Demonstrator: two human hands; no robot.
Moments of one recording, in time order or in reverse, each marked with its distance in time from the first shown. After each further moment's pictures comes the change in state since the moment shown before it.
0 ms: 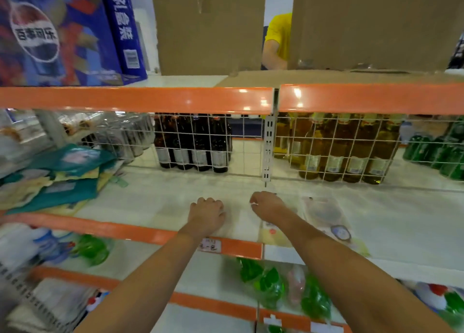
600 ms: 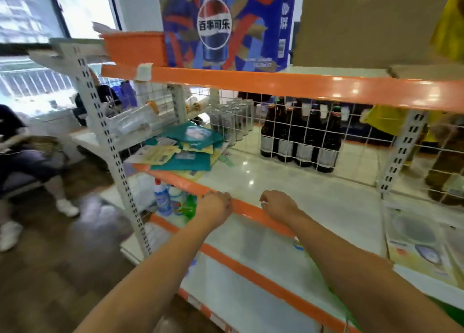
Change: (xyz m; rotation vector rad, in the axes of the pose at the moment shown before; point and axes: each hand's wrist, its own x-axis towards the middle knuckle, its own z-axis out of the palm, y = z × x) left_hand -0.114 -0.226 0.010 0.014 0.104 -0.309; right_hand 0.024 -0.233 0.089 0.005 -0.070 -0.315
